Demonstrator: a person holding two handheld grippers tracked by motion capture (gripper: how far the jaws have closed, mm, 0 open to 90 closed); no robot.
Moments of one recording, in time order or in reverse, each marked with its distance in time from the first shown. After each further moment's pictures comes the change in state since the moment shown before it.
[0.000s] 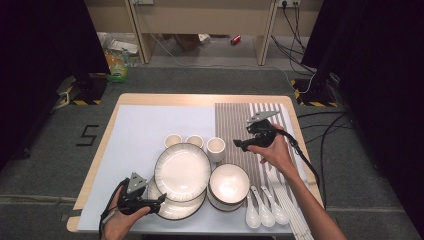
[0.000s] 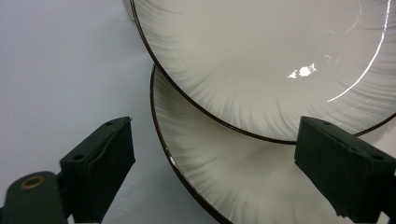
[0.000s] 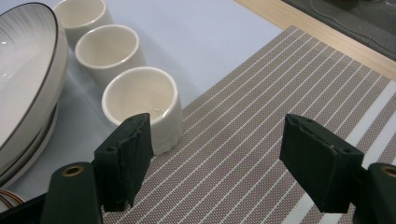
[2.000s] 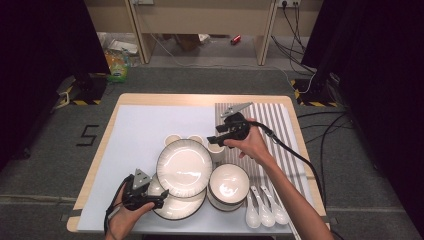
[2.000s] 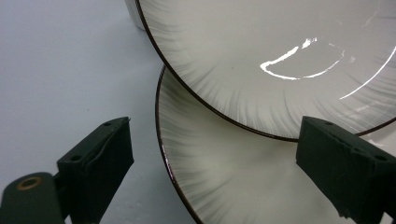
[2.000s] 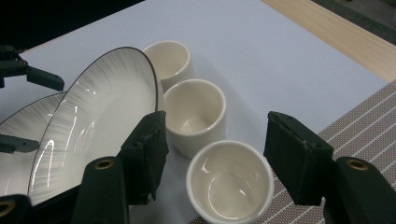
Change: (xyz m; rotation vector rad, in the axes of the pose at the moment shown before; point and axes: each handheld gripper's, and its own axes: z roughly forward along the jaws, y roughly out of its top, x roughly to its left) left arm 0.000 0.007 0.011 0.016 0.028 0.017; right arm 0.035 0.049 0.039 -0.017 0.224 -0.054
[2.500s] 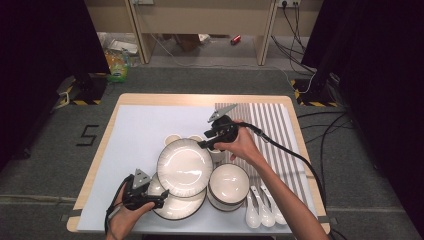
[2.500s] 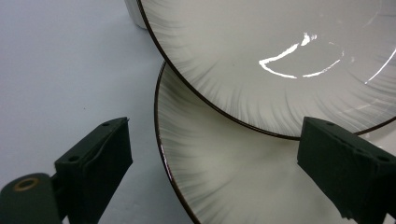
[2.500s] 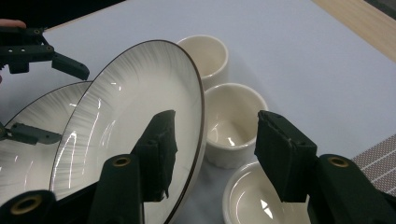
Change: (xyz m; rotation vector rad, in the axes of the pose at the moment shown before) left arm 0.001 -0.001 0.003 -0.013 0.000 -0.015; right arm 0.019 0.012 0.021 0.067 0.064 -0.074
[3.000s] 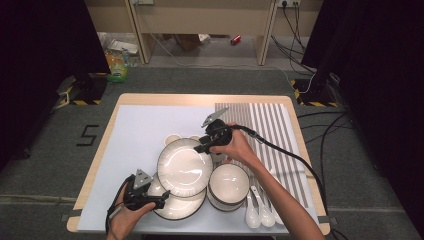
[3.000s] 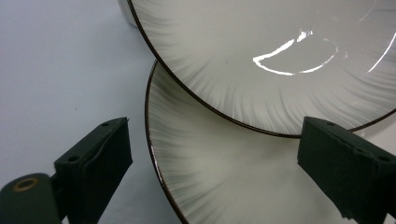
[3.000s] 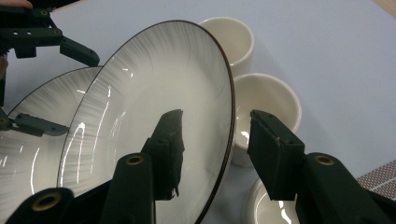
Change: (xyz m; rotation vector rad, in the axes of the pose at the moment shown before) left arm -0.003 0.000 0.002 0.015 -0.016 0.007; right arm 0.007 0.000 0.018 0.063 0.042 -0.024
